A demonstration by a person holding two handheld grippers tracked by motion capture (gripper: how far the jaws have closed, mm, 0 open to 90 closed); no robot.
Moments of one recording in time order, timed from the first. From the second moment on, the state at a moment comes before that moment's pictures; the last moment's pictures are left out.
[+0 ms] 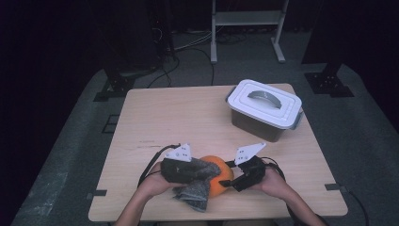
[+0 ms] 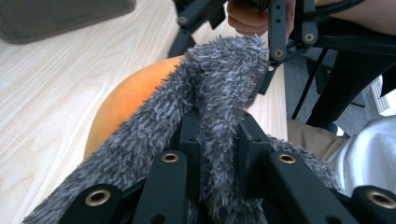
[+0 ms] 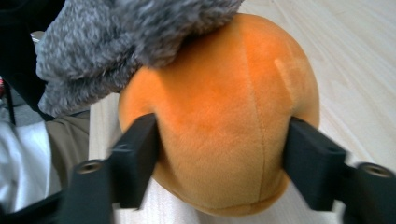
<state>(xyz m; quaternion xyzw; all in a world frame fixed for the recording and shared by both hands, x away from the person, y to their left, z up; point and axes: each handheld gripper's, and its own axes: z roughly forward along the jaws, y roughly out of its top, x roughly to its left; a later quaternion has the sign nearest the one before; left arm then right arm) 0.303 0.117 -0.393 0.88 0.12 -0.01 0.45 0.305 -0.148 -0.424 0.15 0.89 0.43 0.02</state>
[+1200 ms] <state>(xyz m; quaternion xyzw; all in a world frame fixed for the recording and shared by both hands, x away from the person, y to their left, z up) 0.310 0.131 -0.404 0.89 0.14 0.01 0.43 0.309 -0.168 -0.427 0.13 0.89 0.44 0.02</state>
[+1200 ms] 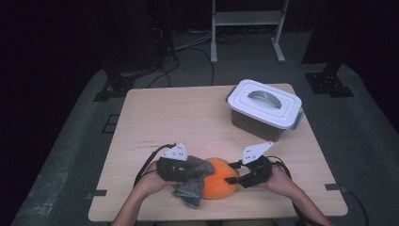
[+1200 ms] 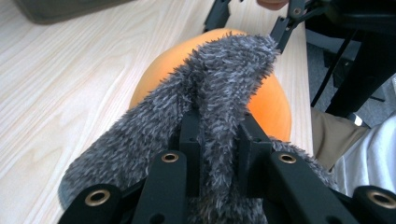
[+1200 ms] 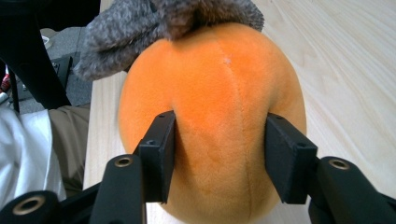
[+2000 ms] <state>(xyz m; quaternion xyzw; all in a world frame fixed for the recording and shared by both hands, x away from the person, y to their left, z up) 0.309 0.135 -0.407 0.89 0.15 0.02 0.44 0.303 -0.176 -0.432 0.17 0.88 0.45 0.02</state>
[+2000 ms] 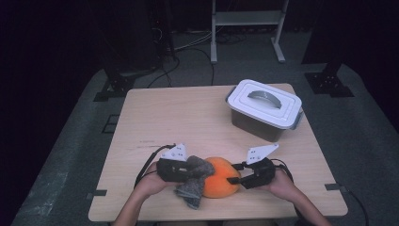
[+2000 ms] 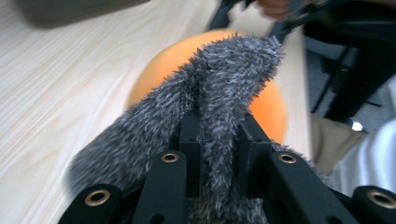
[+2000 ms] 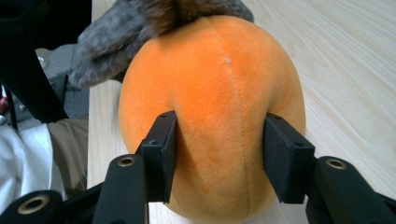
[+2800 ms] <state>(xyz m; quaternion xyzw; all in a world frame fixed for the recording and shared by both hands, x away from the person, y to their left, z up) 0.309 0.136 -0.417 0.88 0.16 -0.01 0.44 0.293 -0.174 -0.422 0.14 0.89 0.43 0.02</state>
